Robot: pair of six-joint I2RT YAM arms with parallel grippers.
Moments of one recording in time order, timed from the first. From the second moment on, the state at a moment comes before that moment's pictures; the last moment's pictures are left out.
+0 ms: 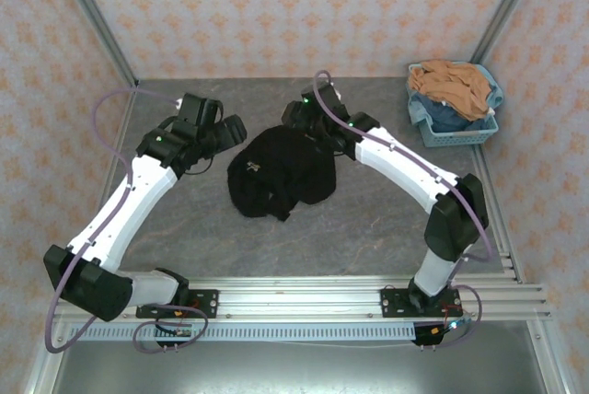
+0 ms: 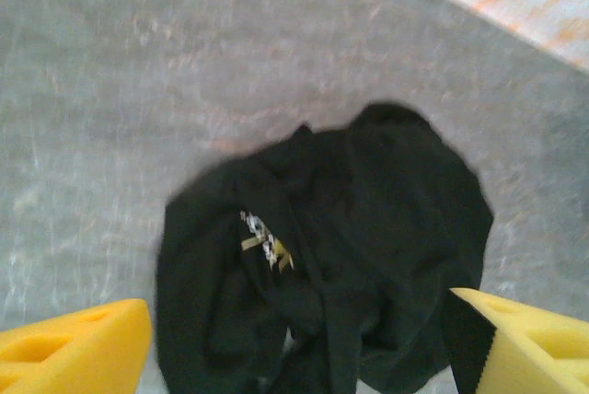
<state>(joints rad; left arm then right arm) -0.33 1.29 1.30 -0.85 -0.13 -0.73 0.66 1.71 1.55 -0.53 0.11 0.94</state>
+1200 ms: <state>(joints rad) -0.59 1.61 1.07 -0.74 -0.19 -0.93 0.44 1.95 1.39 -0.61 -0.19 0.89</state>
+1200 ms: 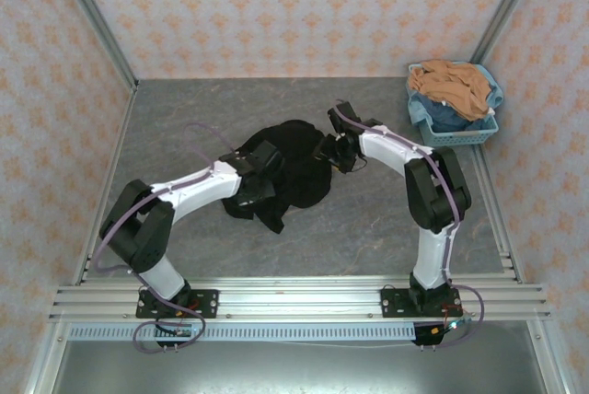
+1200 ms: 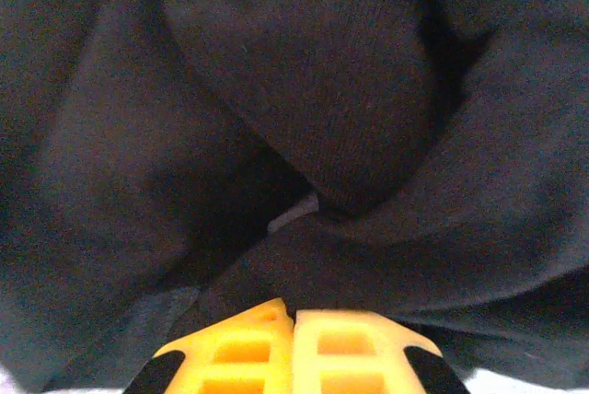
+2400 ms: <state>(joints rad) -0.23 1.72 2.20 -0.73 0.11 -0.97 0.30 1.75 2.21 -0.72 -0.01 0.87</state>
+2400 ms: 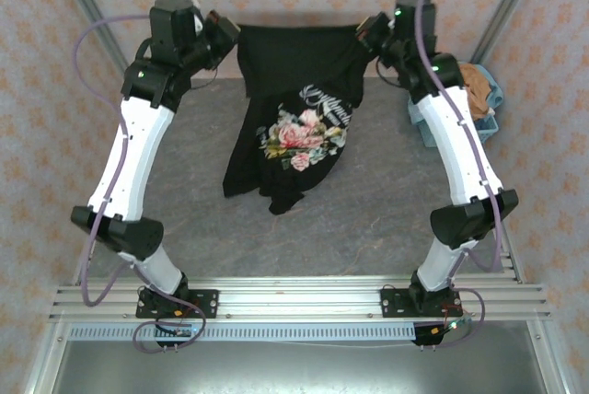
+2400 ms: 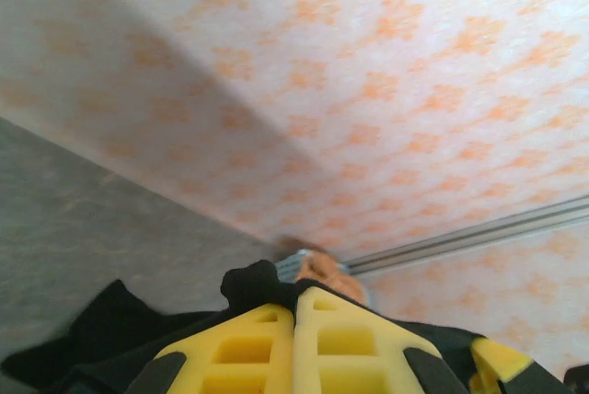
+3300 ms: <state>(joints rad) 0.11 2.01 2.42 -0.97 0.08 -0.94 0.76 1.85 1.99 -0.57 -0.30 0.91</state>
